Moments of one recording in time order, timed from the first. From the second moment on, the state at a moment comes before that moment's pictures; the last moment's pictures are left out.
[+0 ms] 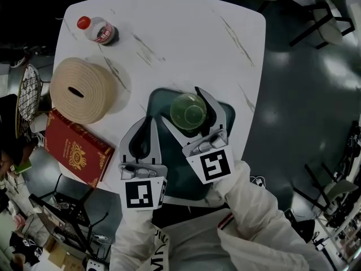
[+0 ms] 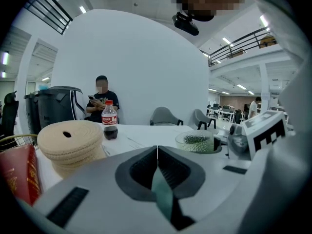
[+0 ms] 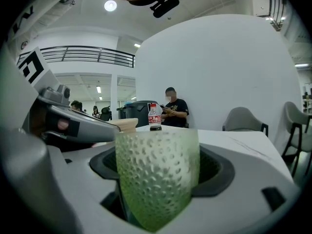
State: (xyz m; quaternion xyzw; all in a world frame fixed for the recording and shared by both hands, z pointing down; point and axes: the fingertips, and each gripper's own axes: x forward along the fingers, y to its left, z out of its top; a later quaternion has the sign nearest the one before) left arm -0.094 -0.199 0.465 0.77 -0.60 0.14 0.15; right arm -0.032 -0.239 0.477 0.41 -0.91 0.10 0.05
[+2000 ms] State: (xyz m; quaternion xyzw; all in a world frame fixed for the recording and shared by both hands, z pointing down) left arm -0.082 -0.179 0.473 0.78 -0.59 0.14 0.16; right arm -0.017 -0.219 0.497 0.40 -0.90 0.14 0.13
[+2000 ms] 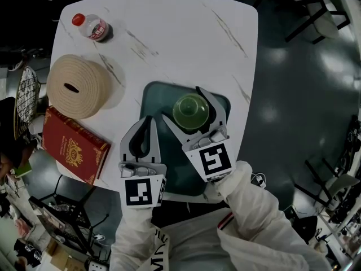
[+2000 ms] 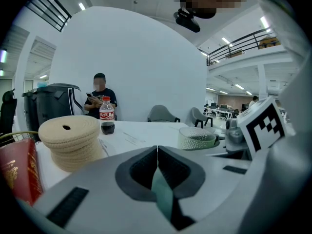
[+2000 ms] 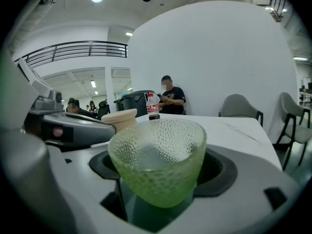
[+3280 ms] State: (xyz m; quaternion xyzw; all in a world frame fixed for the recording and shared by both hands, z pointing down) left arm -0.089 -0.157 0.467 0.79 -0.57 0.14 0.16; right arm -0.014 -0.212 0.481 0.44 -0.88 0.13 0.12
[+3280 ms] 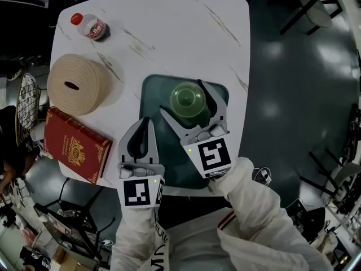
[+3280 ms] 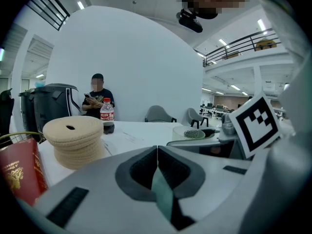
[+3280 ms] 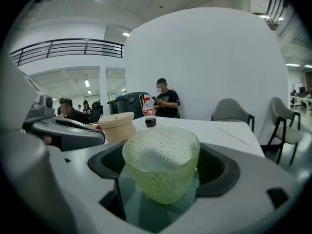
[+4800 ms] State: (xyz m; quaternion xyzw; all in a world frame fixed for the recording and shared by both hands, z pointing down) left arm -0.121 -0.028 0.406 0.84 -0.52 0.12 0.10; right arm 0.024 -0.056 0.407 0.57 -0.81 0.12 0.06
